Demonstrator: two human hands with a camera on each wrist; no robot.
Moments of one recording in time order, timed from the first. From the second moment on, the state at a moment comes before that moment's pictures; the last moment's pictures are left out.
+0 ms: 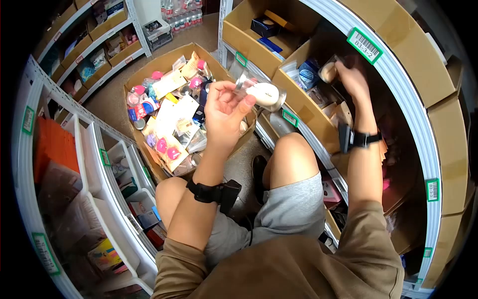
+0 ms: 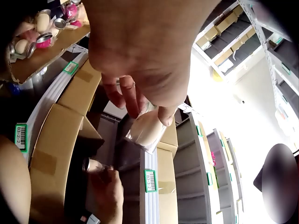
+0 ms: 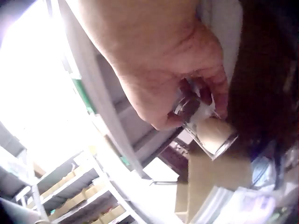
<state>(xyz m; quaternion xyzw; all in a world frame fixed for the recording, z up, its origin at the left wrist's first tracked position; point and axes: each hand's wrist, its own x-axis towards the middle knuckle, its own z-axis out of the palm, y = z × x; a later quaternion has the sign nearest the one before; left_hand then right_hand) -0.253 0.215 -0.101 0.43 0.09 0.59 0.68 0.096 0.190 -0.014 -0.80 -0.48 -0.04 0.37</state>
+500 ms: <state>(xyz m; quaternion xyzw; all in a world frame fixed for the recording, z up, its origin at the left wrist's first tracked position) -0.252 0.168 -0.092 0.45 -0.04 0.47 0.76 -0.050 0.087 0.067 -0.56 -0.64 0.28 0.44</state>
